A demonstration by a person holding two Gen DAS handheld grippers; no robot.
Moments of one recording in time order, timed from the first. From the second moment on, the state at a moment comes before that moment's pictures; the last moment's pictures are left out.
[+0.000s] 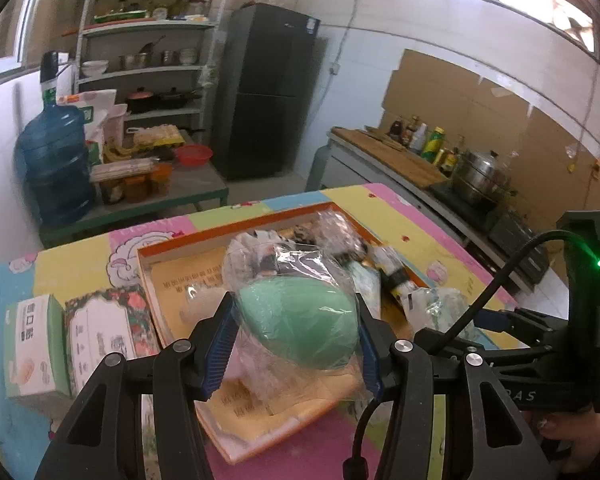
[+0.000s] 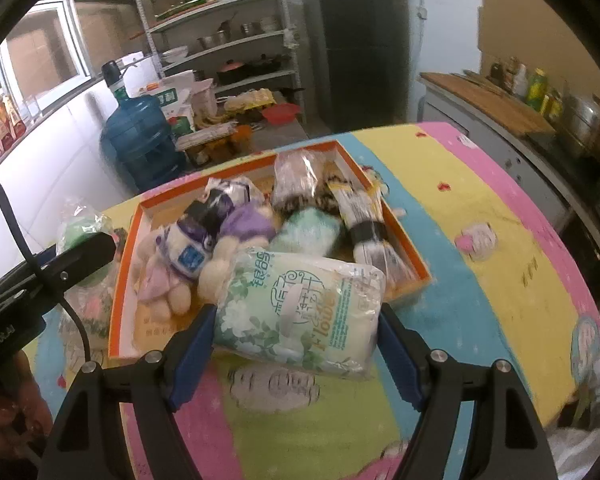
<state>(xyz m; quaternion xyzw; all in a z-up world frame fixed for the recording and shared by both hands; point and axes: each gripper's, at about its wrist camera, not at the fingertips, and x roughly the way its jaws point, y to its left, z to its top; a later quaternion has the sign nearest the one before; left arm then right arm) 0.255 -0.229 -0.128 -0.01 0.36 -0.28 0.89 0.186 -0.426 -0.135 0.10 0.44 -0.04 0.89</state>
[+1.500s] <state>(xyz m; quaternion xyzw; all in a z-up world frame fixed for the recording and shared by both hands) 0.364 -0.258 -0.155 -0.06 0.39 -0.13 0.91 0.323 -0.440 -0.150 0.04 0.43 0.11 0.90</state>
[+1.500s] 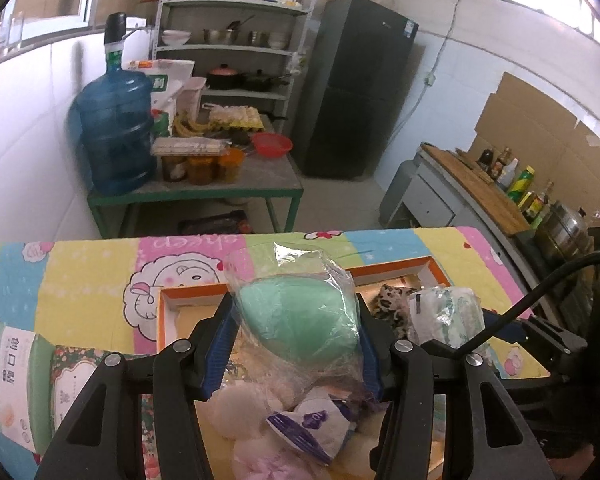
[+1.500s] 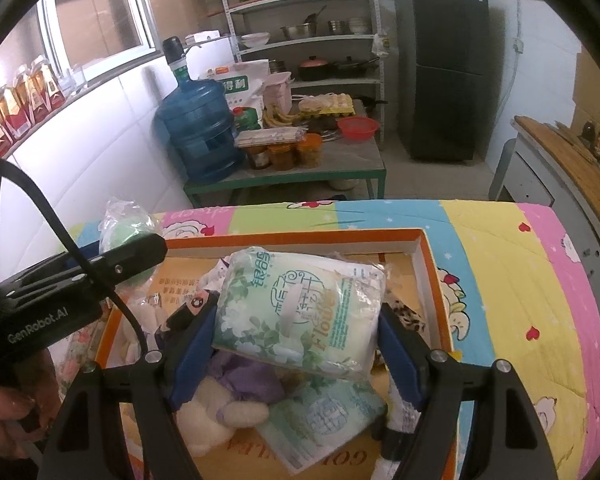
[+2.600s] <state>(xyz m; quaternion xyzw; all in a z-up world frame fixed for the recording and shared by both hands) 0.397 -0.265 -0.226 -0.06 0.48 -0.13 0.86 0.331 -0.418 -0.178 -0.04 0.44 0.11 0.89</state>
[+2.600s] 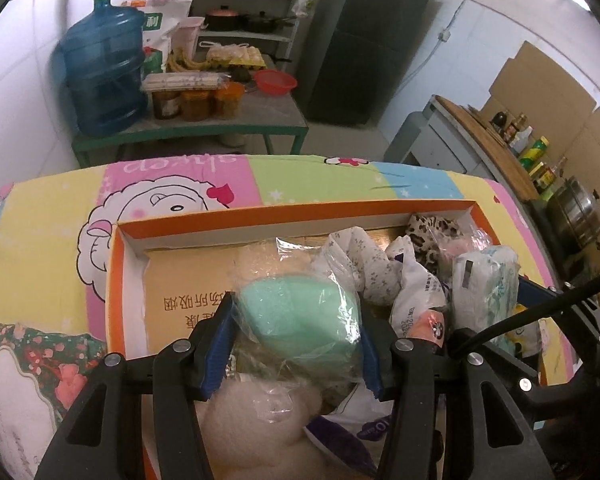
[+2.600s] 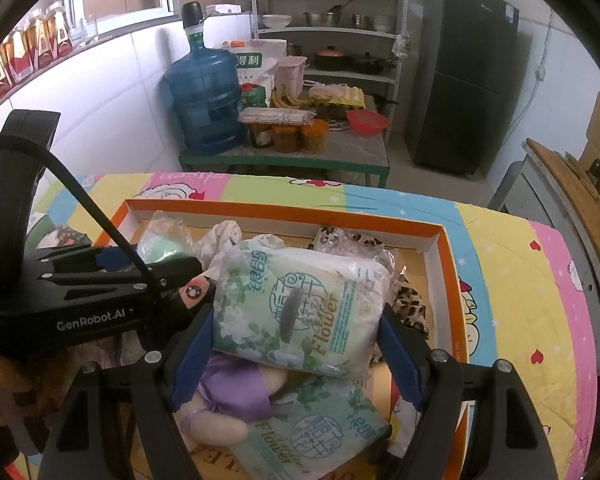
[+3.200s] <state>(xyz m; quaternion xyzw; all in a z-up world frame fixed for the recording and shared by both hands) 0.382 -0.265 -0.204 -0.05 0.46 -0.14 0.88 0.329 -0.428 -0.169 -0.02 0.43 0.11 0.89</state>
